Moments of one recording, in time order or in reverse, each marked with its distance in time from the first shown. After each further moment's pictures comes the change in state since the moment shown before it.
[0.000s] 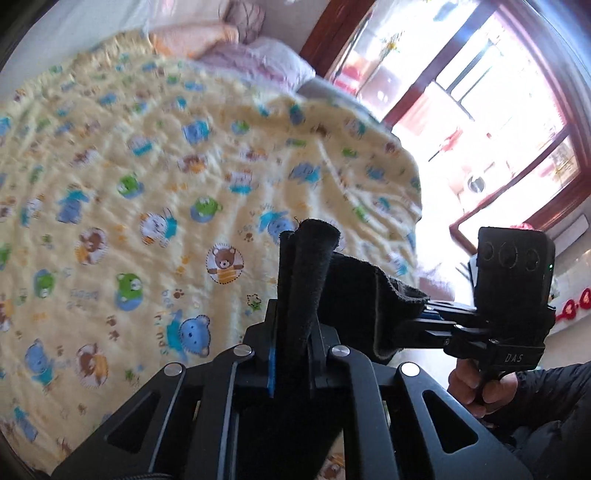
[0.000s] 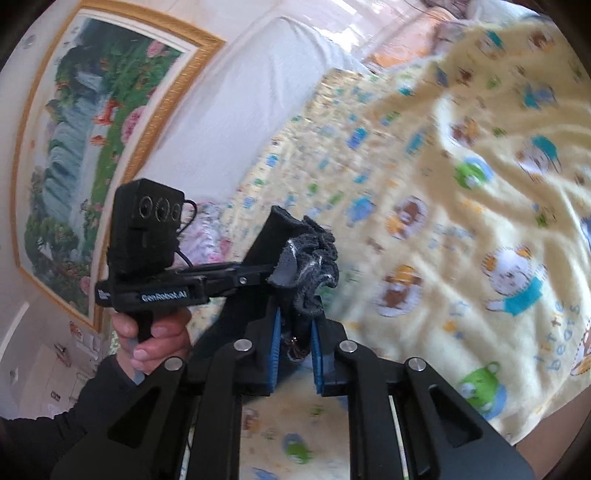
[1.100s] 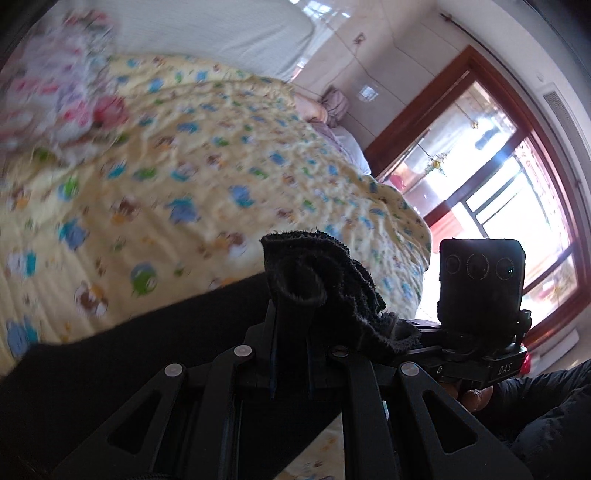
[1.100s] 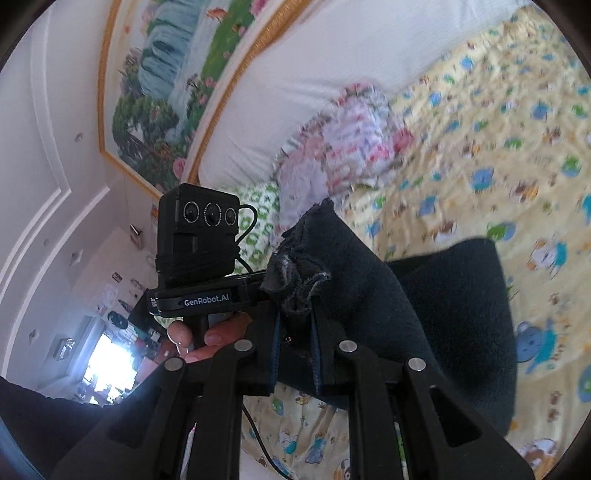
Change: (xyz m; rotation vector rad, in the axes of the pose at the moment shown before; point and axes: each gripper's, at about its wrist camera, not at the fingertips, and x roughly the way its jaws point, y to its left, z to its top) left arm -0.144 0.098 -0.212 -0.367 -0.359 0.019; right arm 0.149 0.156 -0.082 -0.261 0.383 0.401
